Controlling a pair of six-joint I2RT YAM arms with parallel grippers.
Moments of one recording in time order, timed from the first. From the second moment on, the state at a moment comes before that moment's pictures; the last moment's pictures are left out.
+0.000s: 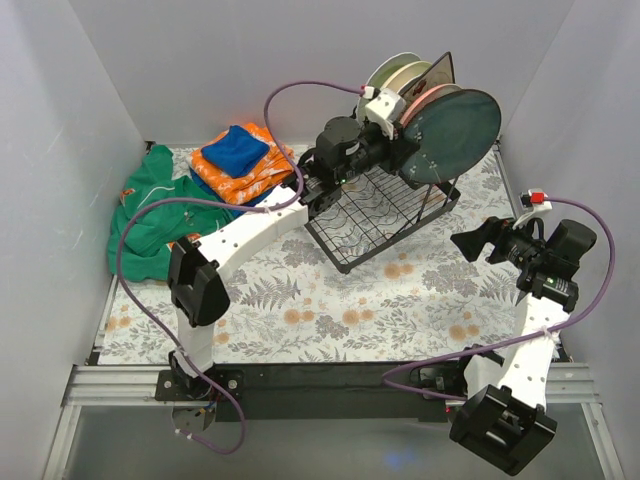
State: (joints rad) left arm -0.83 1.88 1.87 0.08 0.16 -0.19; right arm -0.50 0.82 0.74 -0.40 -1.00 -0.02
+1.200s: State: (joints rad) left arm -0.93 2.19 2.19 0.21 -0.13 0.18; right arm -0.52 0.87 0.74 -0.40 -1.02 -0.01
